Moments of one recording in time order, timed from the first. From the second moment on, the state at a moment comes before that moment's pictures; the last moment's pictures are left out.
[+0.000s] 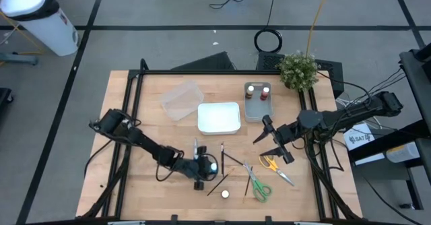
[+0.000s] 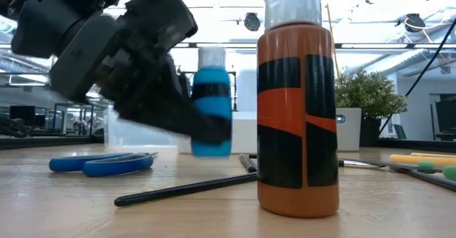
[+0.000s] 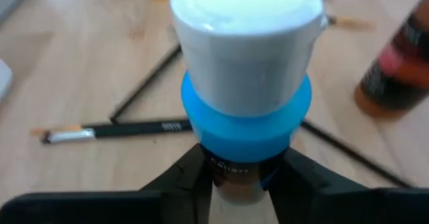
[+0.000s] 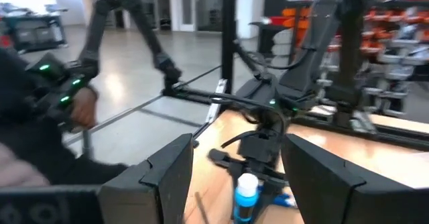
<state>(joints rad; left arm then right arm) -0.45 1.93 0.83 0.53 -0.32 -0.19 0.24 0.89 0.53 0.36 -0.21 0.00</state>
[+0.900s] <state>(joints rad) -0.30 1.85 1.14 0.08 -0.32 0.01 0.34 1.42 0.94 -0.02 0.23 -0.07</state>
